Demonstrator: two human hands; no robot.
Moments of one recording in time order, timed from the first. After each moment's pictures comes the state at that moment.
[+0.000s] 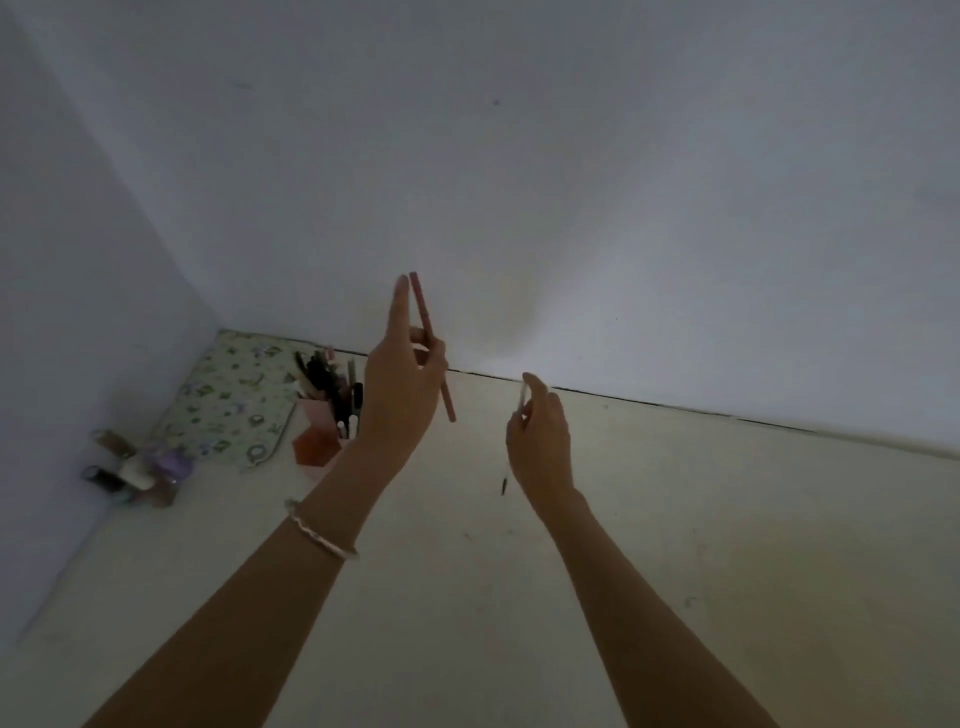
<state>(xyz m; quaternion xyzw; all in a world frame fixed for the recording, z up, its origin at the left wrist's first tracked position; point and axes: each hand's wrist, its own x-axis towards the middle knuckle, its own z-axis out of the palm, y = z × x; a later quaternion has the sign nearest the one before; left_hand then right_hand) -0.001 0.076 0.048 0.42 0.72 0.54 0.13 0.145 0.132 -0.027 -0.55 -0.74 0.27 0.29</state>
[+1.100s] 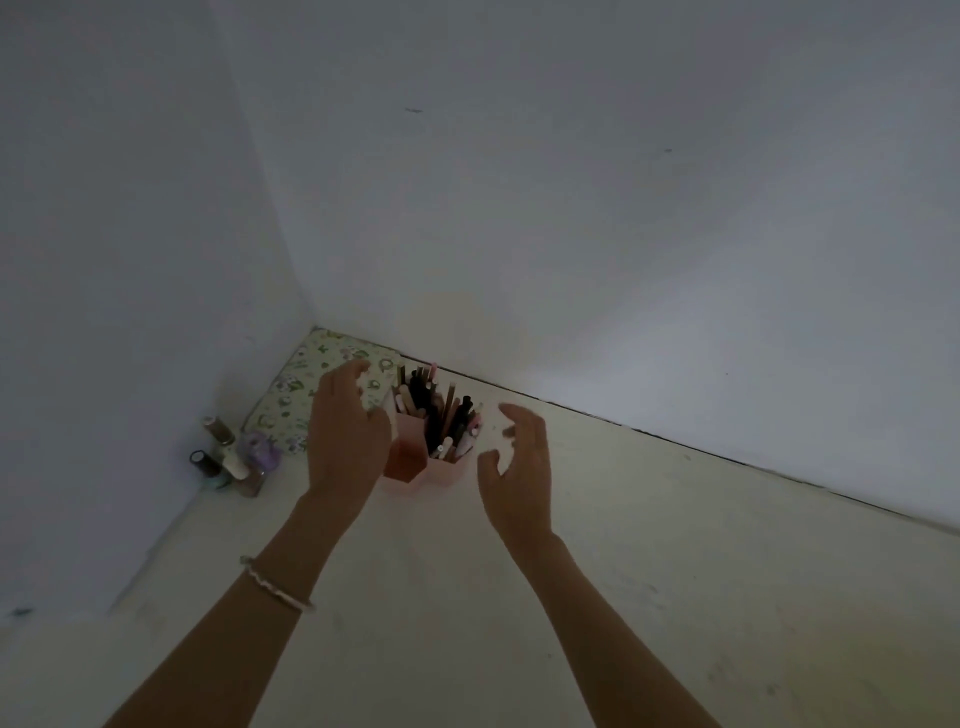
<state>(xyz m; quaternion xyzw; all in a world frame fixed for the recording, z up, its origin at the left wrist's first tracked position) -0.119 -0.011 -0.007 0.30 0.85 0.42 0.05 0.048 0.071 -0.042 -0.40 -0.78 0.33 0.35</state>
